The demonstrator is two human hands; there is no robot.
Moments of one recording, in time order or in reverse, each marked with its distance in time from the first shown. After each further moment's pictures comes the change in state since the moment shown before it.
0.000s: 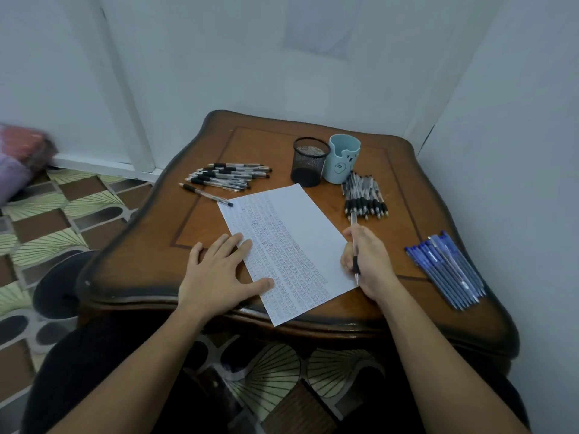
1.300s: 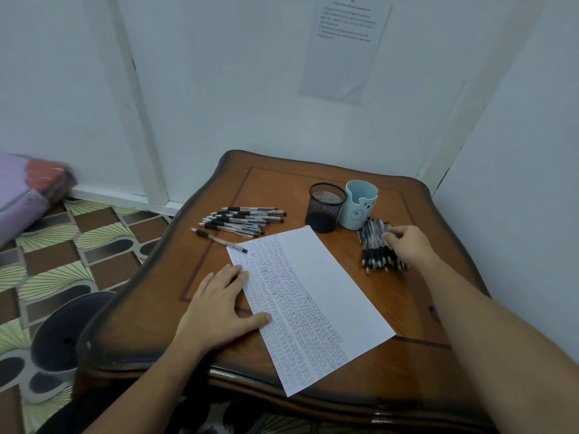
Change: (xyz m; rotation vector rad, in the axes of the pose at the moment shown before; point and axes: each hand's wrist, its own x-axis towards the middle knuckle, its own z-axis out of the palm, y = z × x) left_hand 0.045 -0.037 -0.011 -0.046 0.061 0.028; right_hand 0.152 -0.057 -0.044 -0.829 0.123 -0.073
